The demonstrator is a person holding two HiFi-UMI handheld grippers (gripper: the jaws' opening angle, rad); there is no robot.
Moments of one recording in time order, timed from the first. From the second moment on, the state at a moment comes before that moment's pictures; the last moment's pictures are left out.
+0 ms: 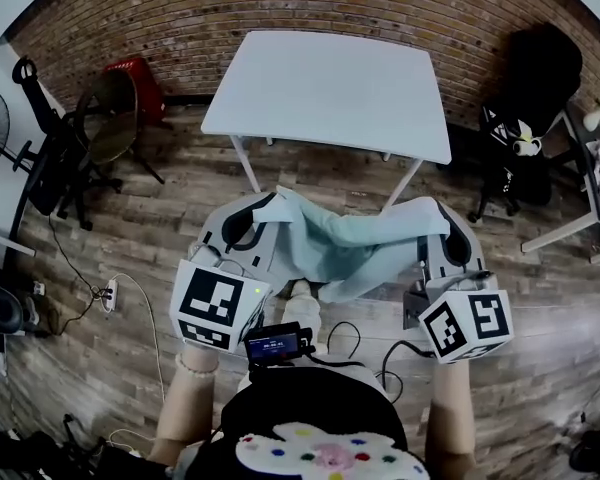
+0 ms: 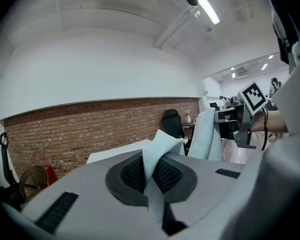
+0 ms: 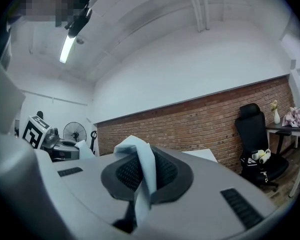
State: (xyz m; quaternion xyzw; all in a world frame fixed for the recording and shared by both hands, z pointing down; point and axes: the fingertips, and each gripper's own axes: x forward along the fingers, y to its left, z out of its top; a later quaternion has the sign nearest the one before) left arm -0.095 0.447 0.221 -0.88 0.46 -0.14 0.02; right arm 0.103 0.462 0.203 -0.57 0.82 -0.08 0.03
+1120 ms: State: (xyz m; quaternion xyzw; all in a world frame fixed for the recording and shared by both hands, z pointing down) left arm -0.104 0.135 0.221 -0.90 0.42 -0.14 0.00; right arm 0.136 0.187 0.210 -0.65 0.75 -0.09 -0.02
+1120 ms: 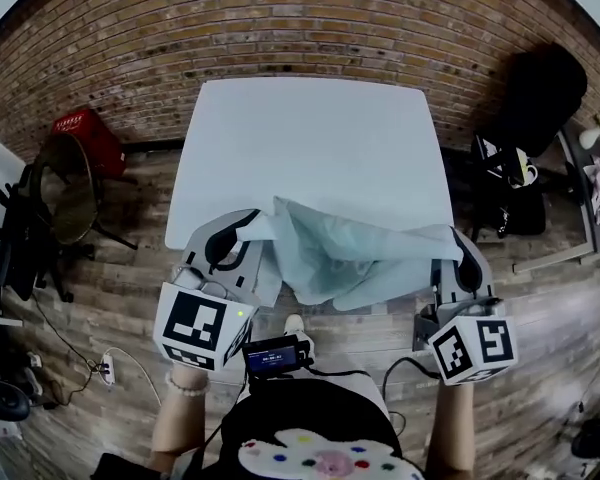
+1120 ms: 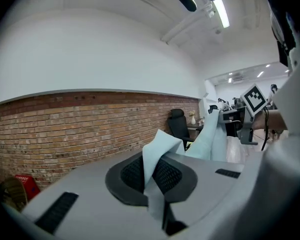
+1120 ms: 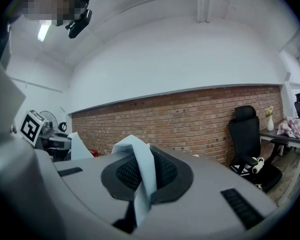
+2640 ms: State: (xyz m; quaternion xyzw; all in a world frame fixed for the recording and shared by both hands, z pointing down) left arm -0.213 0.061 0.304 -0.80 0.55 -0.25 -0.08; right arm 0.291 0.125 0.304 -0.70 0.69 -0.16 -0.12
